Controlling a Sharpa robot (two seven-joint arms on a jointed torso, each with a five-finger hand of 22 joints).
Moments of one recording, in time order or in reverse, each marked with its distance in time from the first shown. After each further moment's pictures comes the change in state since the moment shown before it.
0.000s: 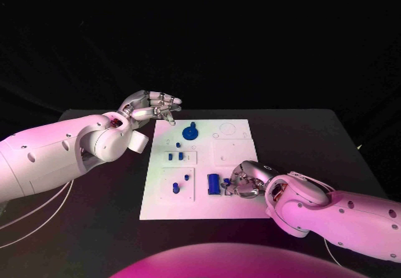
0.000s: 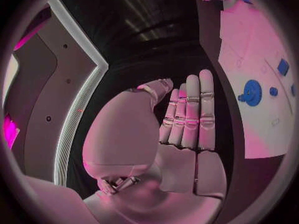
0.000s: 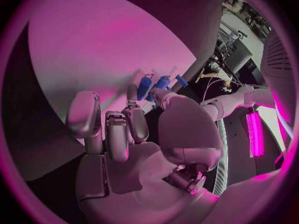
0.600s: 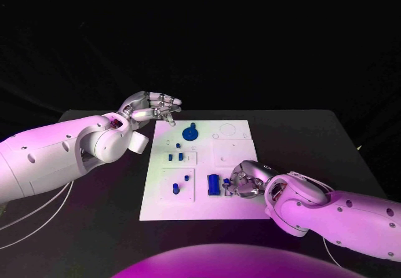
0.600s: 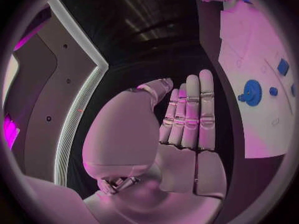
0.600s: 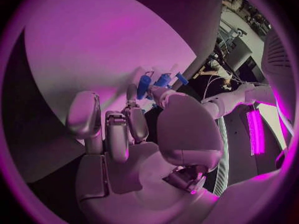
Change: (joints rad) left arm 0.000 0.001 0.000 0.000 0.000 -0.002 0.001; left_hand 0.004 -0.004 -0.003 0.003 0.000 0.000 0.000 0.000 0.000 0.000 0.000 0.000 0.000 0.000 0.000 0.000 0.000 0.000 0.000 0.000 0.004 0.000; right arm 0.001 0.011 0.000 -0.018 0.020 -0.012 0.010; right_hand 0.083 0.007 0.108 -0.043 -0.050 -0.005 -0.002 0.002 0.005 -0.007 0.000 -0.006 0.000 0.000 0.000 0.000 0.000 0.000 0.000 0.000 0.010 -0.001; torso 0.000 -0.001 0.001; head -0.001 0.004
